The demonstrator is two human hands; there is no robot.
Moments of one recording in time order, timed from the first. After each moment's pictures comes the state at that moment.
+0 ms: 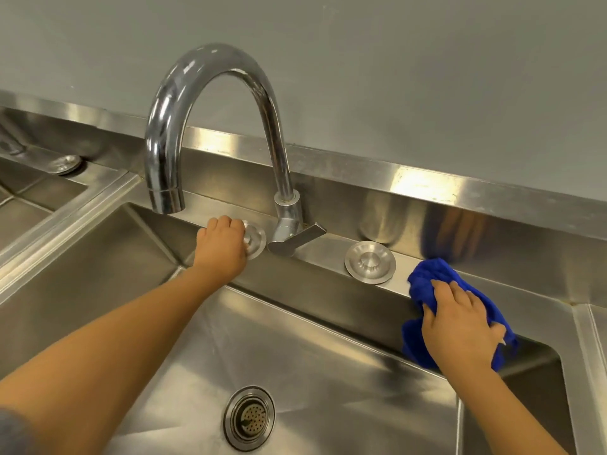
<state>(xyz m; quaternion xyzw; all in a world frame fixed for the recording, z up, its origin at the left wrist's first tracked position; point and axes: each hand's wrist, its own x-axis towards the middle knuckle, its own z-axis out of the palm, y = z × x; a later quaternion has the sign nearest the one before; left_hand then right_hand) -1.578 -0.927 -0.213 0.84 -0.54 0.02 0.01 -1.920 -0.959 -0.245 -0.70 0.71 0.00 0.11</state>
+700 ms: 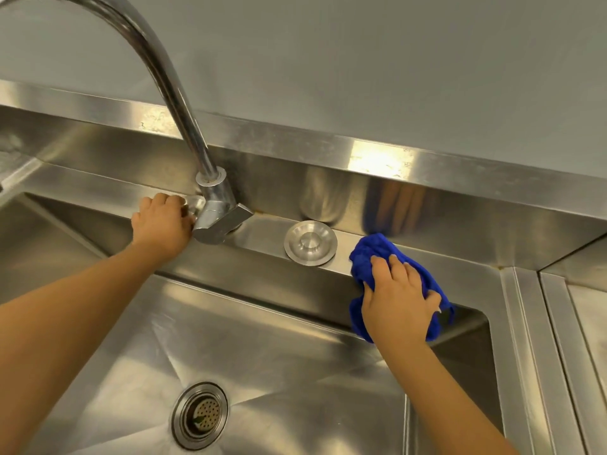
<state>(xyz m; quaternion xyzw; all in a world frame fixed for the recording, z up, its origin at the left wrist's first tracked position) -1.578 -0.972 -0.241 0.86 -0.50 0.01 0.08 -1.926 -0.962 -0.256 -0.72 0.69 0.00 0.08</state>
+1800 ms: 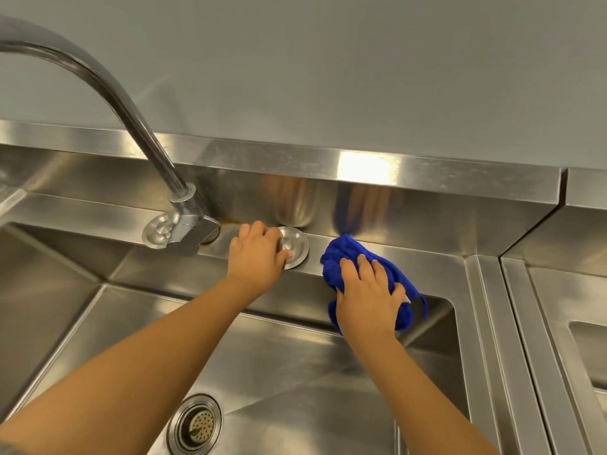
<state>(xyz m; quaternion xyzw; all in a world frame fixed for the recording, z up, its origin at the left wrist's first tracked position) -1.752 -0.986 -0.245 0.75 -0.65 -0.02 0.08 -1.934 -0.960 -0.256 -0.74 0.66 -0.01 0.12</state>
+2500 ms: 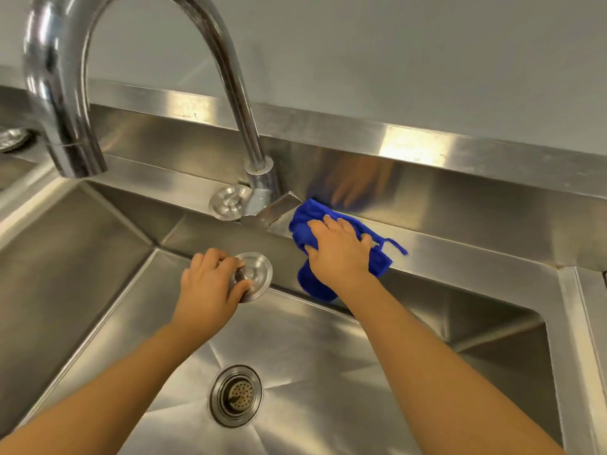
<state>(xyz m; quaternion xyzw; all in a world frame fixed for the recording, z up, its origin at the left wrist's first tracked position) -1.623 -0.857 -0.265 0.80 -0.59 -0.02 0.11 -1.800 -0.987 -0.247 -0.84 0.51 -0.01 0.19</state>
